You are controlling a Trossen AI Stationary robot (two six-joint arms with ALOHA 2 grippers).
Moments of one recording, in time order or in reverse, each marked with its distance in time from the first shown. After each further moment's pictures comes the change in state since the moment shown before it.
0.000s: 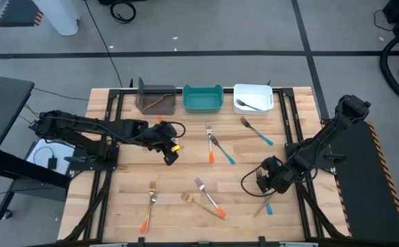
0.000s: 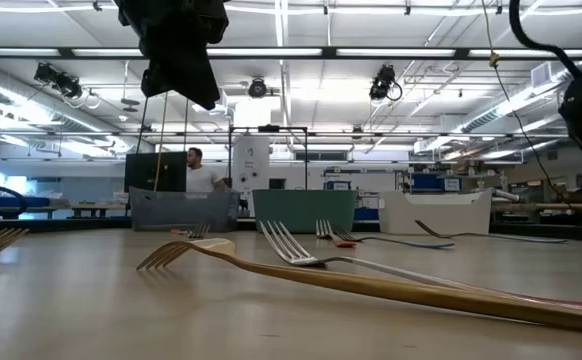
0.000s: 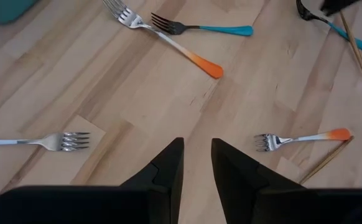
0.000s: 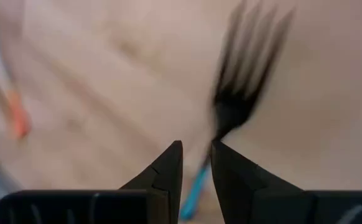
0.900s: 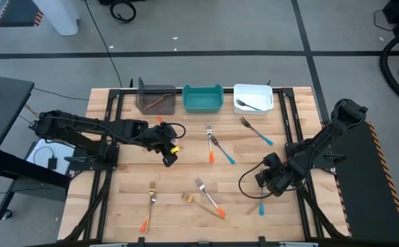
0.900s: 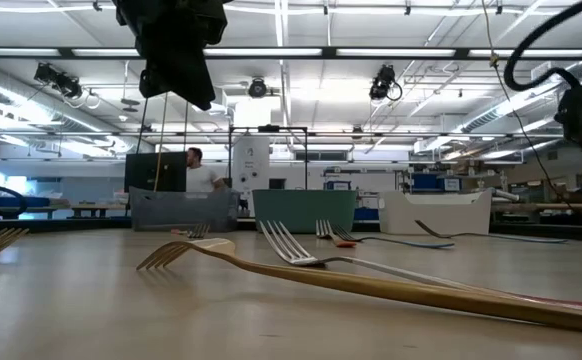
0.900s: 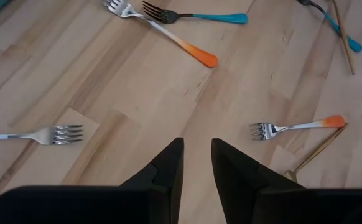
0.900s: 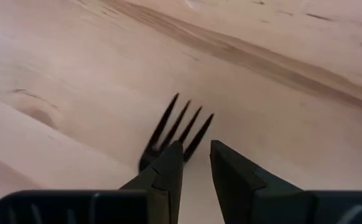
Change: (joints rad) left arm -0.002 0.000 0.000 -0.016 0.039 0.015; right arm 0.000 0.147 0.100 -0.302 0.102 0.118
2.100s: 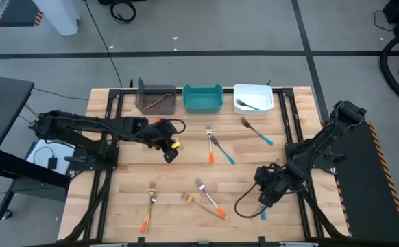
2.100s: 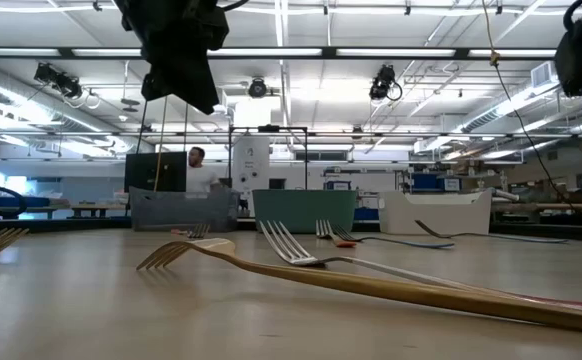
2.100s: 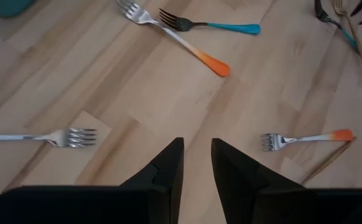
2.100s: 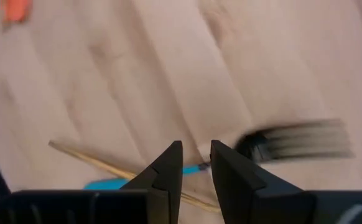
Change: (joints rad) left arm 0.047 0.000 0.000 0.000 0.002 -0.007; right arm 0.000 0.044 0.178 0.069 -0.147 -0.690
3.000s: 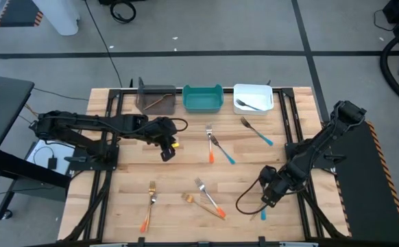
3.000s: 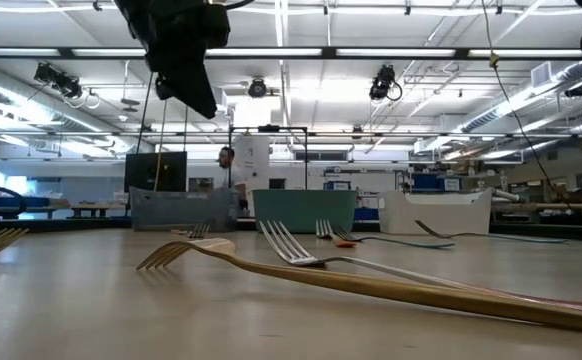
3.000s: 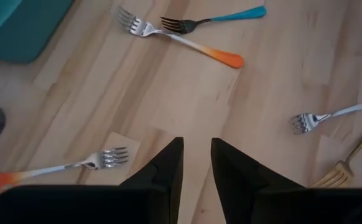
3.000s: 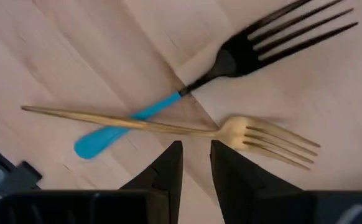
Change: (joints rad) left arm 0.044 0.000 0.000 -0.015 -0.002 0.261; right arm 0.005 0.000 0.000 -0.091 -0.230 0.230
